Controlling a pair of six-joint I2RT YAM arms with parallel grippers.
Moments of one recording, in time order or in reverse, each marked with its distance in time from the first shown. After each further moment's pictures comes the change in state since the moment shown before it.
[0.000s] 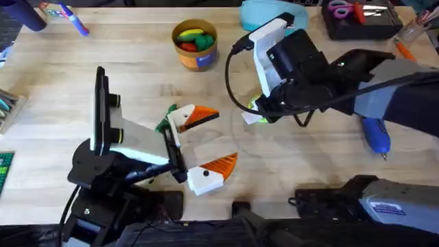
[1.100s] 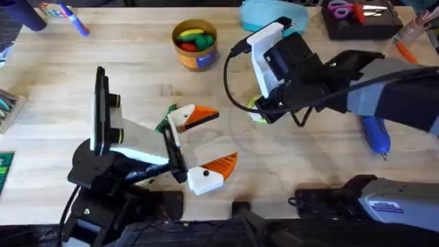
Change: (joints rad) left arm 0.000 0.000 0.000 0.000 0.000 0.000; right arm 0.001 0.038 0.000 0.005 0.020 -0.003
